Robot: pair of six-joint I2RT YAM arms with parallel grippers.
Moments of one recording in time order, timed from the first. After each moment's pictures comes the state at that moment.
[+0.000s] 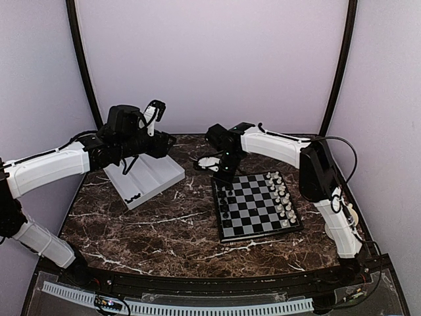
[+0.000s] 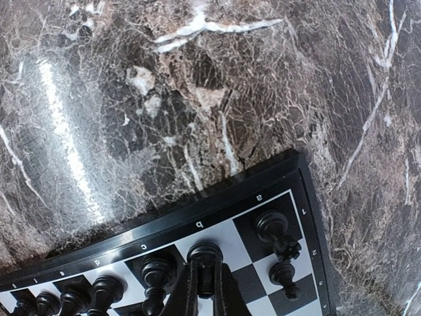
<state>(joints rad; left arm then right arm) -0.63 1.40 1.13 -0.15 -0.10 -0.07 0.79 2.41 2.19 -1.10 -0.06 -0.50</state>
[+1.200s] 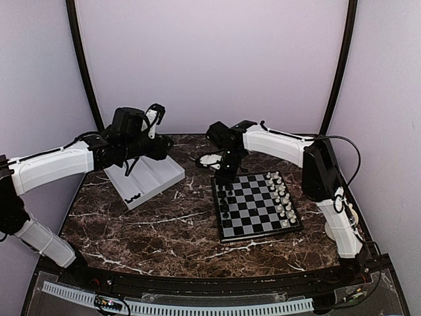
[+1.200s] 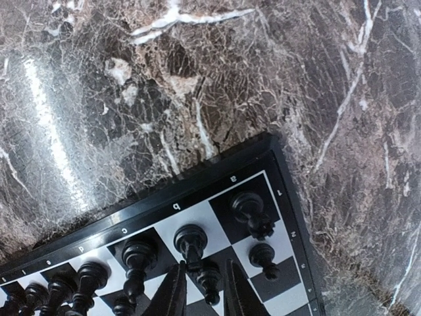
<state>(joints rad) -0.63 1.42 1.13 -0.17 -0.18 -0.07 0.79 2.38 2.17 -1.09 0.00 -0.50</state>
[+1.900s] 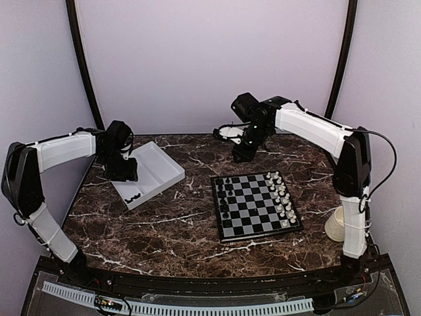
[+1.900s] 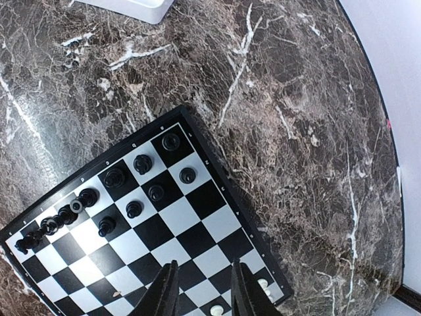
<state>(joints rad) -0.30 1.61 1.21 -0.79 -0.06 -0.33 0.69 2.10 2.05 -1.08 -0.03 -0.50</state>
